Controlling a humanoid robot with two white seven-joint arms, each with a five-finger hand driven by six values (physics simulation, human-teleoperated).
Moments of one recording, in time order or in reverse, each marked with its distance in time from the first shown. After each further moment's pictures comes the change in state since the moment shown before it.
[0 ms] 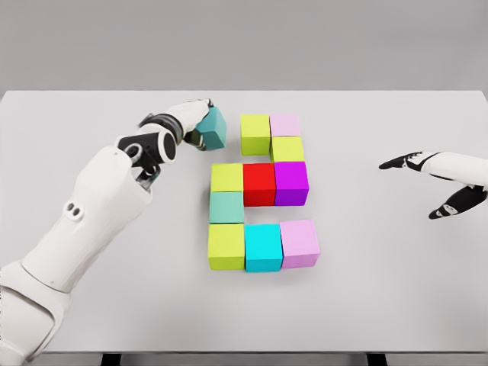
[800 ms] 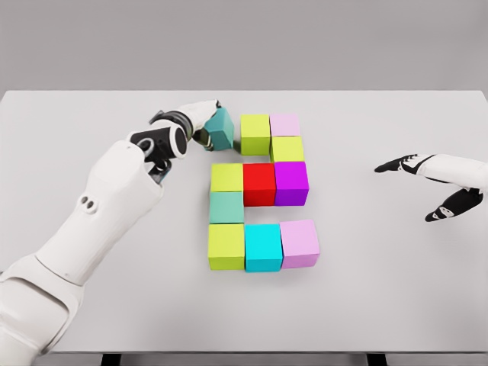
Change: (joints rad) left arm -0.029 -0.051 0.001 0.079 0.000 0.000 0.000; right arm 0.009 0.000 0.000 -0.024 0.002 0.000 0.000
